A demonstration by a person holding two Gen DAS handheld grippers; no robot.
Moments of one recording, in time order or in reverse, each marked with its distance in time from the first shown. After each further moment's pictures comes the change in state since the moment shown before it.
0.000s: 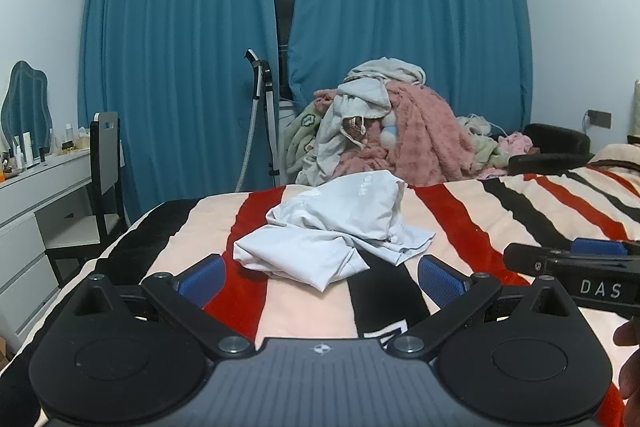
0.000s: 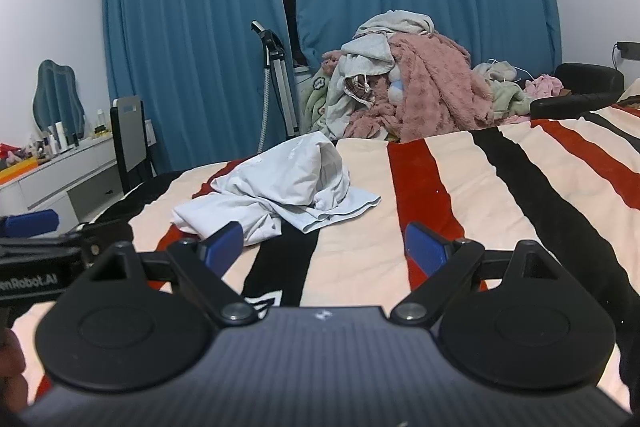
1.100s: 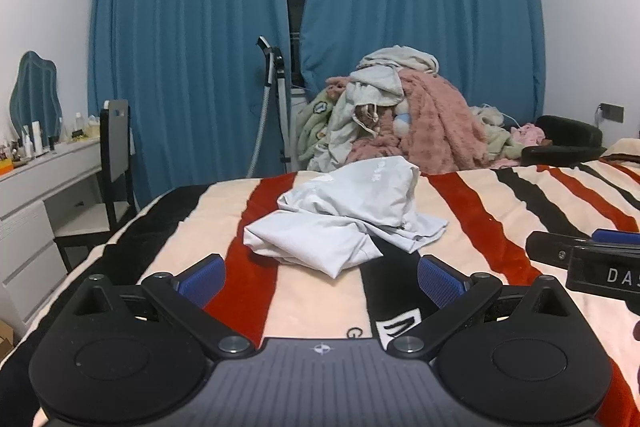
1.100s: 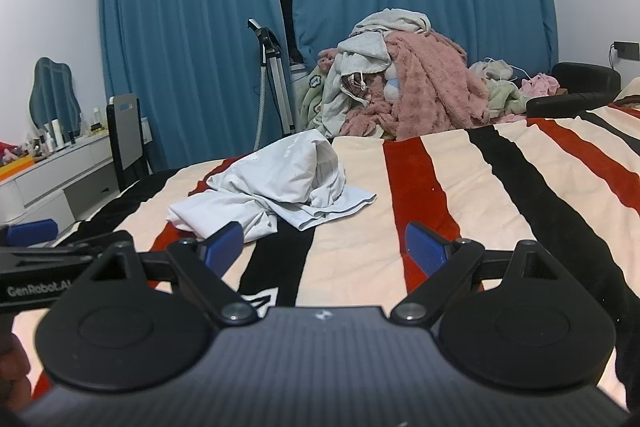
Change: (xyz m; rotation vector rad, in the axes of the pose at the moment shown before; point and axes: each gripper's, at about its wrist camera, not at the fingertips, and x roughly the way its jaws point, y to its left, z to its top) left arm 0.008 -0.002 -0.009 0.003 0.050 0.033; right arm -0.001 0.000 -0.001 -0.007 0.008 -0.014
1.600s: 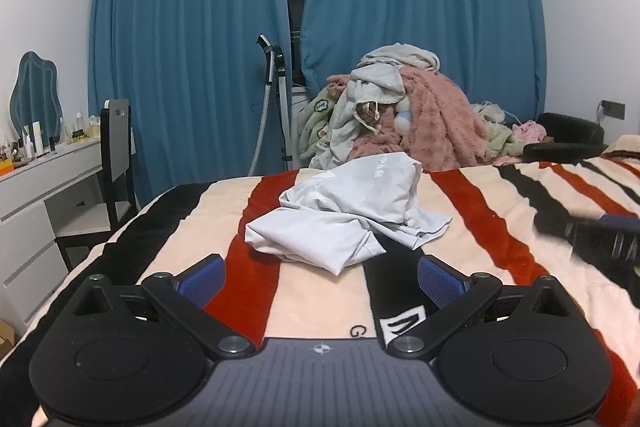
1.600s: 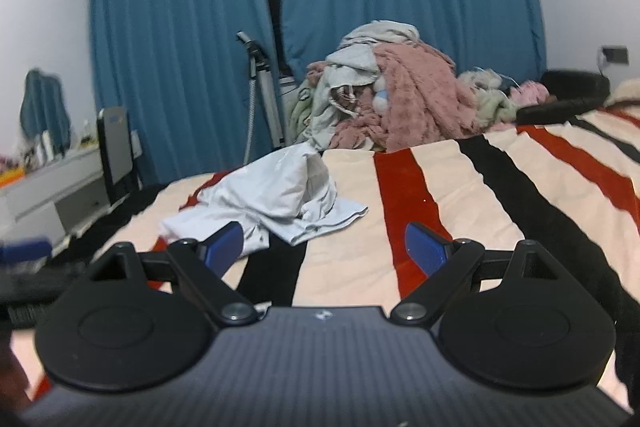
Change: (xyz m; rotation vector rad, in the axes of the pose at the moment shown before) left arm 0.009 -0.001 -0.002 0.022 0.002 0.012; right arm 0.001 0.001 0.009 0.035 -0.049 -0.039
